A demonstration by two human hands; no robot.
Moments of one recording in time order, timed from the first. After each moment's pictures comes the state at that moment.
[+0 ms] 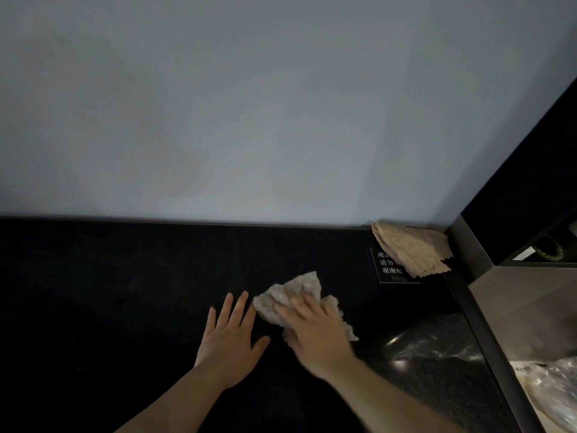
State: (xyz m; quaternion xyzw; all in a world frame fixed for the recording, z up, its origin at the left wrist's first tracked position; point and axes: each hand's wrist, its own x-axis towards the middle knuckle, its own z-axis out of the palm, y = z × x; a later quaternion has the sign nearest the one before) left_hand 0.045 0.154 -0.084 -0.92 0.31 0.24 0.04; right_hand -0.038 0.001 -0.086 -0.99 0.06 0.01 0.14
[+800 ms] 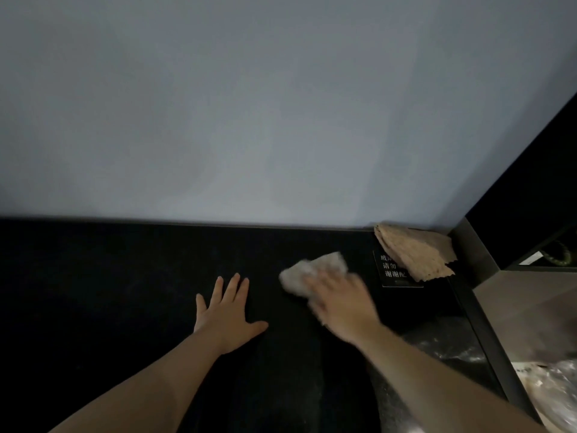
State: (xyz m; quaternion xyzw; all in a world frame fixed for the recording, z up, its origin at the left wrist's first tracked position) left_hand 0.090 0.139 -0.076 -0.93 0.26 0.27 0.00; right_hand -0.014 -0.064 -0.087 -0.99 0.10 0.03 0.04
